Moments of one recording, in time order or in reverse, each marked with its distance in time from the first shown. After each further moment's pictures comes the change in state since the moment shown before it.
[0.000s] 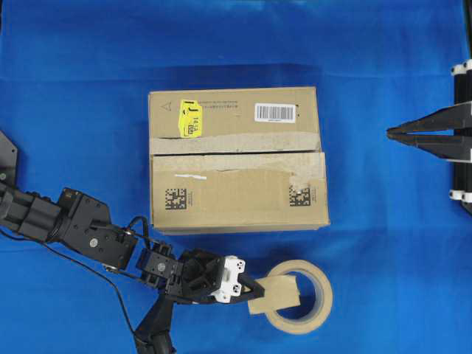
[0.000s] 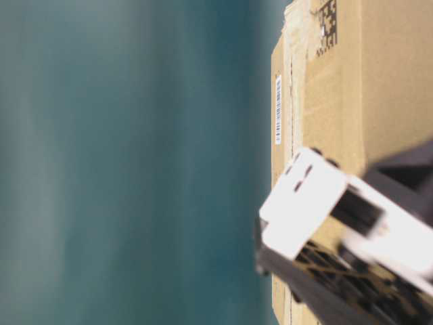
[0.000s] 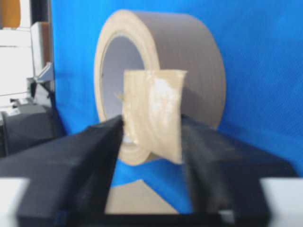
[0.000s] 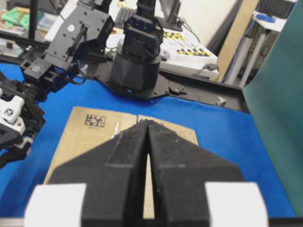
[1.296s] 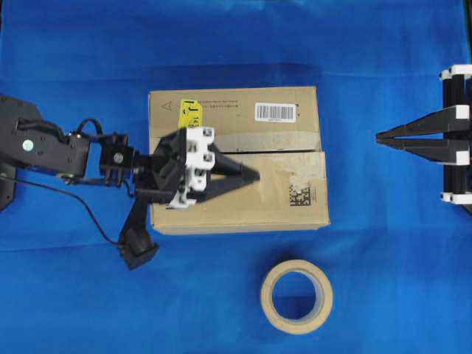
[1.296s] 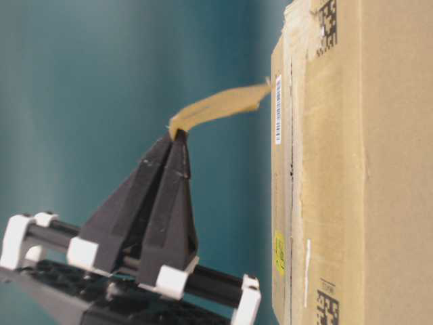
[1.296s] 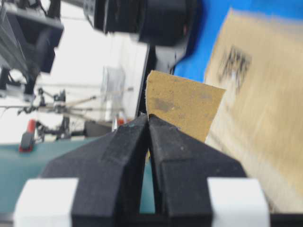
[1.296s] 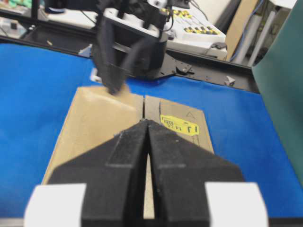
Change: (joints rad) left arm 0.304 -0.400 0.133 0.009 0.041 0.071; right arm 0.002 0.051 0.000 0.003 0.009 0.018
